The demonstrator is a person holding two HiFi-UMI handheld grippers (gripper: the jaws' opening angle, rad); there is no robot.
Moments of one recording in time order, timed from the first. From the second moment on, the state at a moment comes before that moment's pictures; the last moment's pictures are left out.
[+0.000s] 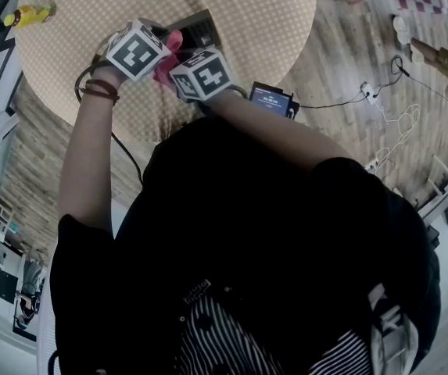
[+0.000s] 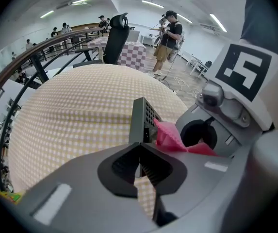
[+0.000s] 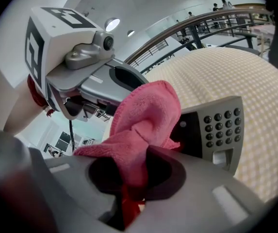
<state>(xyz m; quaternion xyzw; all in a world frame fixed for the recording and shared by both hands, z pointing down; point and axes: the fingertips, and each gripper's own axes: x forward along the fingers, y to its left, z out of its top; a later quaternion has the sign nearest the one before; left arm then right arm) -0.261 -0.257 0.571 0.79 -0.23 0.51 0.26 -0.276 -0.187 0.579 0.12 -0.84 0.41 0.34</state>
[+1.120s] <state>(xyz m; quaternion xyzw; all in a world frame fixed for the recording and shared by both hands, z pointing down) -0.258 -0.259 0.576 0.77 -0.23 0.52 0.29 -0.260 -0.201 0.618 0.18 -0.80 0.46 0.35</state>
